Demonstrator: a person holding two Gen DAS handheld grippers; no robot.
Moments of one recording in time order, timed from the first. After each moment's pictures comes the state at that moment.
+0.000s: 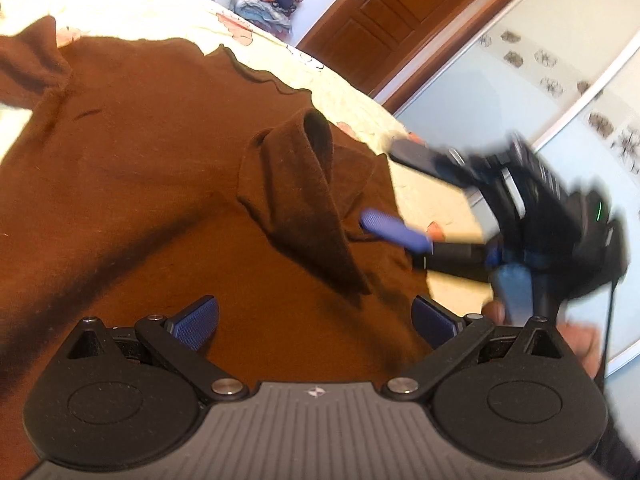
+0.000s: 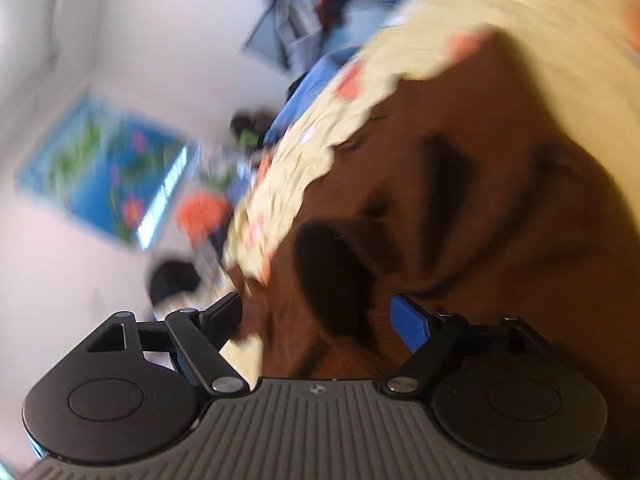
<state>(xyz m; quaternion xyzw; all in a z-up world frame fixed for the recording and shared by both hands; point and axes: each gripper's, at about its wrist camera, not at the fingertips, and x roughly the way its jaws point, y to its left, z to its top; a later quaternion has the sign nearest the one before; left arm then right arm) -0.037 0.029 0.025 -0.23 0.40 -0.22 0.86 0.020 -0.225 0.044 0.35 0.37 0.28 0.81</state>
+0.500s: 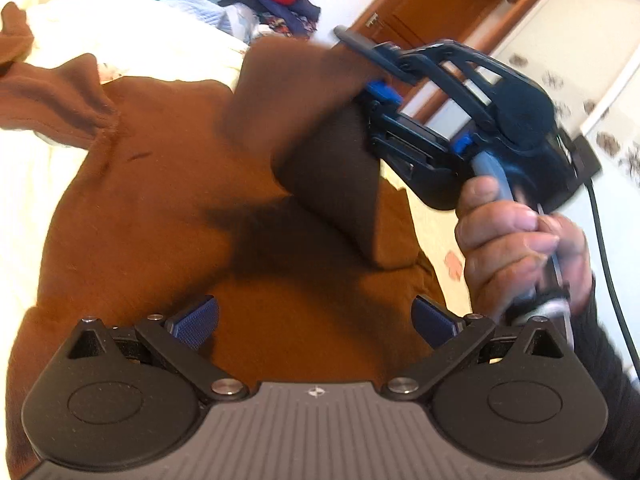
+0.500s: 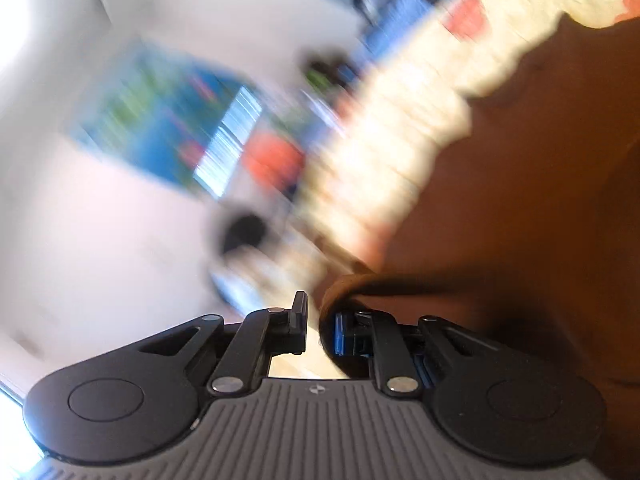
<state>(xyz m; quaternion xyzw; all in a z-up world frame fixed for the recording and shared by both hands) -0.047 0.068 0.036 -0.25 0.37 -0.19 0.87 0.068 -0.184 0.071 0.50 0.32 0.40 0.70</state>
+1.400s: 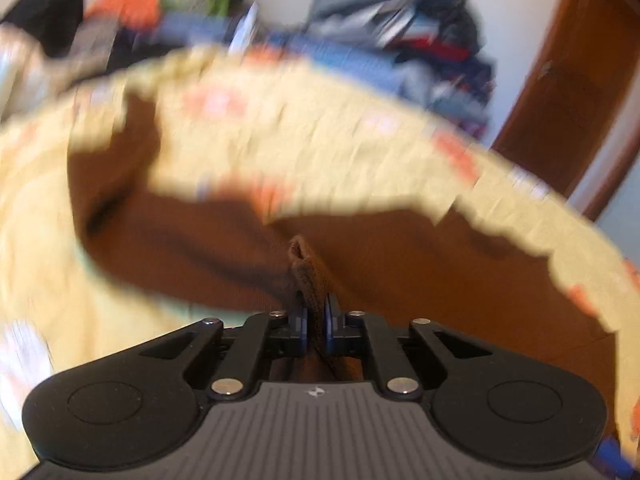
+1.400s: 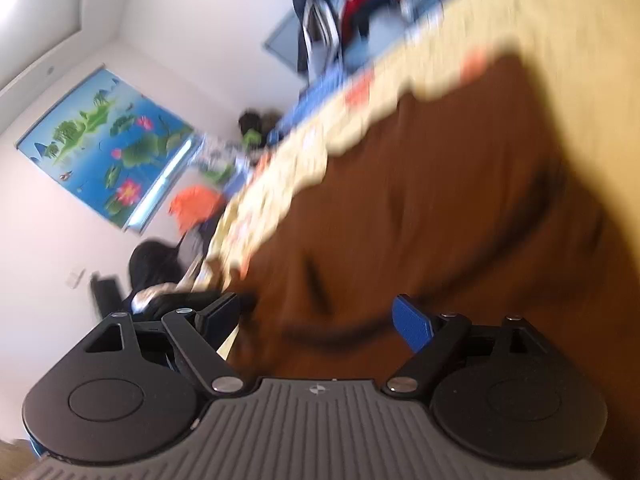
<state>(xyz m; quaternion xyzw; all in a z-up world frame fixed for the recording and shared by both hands) 0.073 0.086 0.076 -0.16 0.33 0.11 0.92 0.023 -0.277 0.042 0.36 0.30 0.24 0.85</state>
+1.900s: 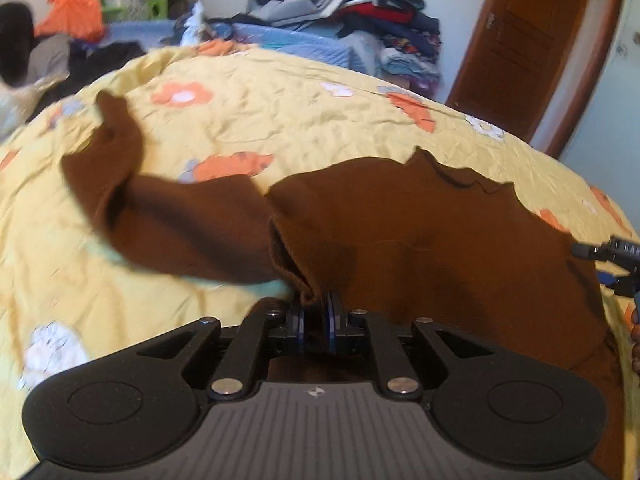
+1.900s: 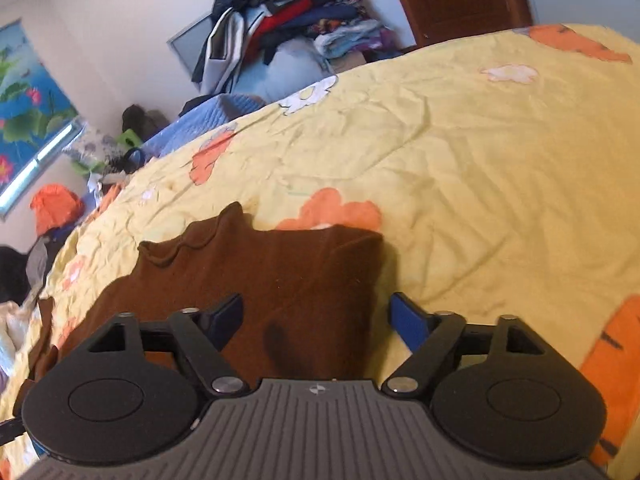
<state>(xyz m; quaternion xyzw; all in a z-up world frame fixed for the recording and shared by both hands) 0.048 0.095 0.063 -0.13 0.38 0.04 0.91 0.160 -0.318 0.029 0.22 0.37 0.10 0.90</state>
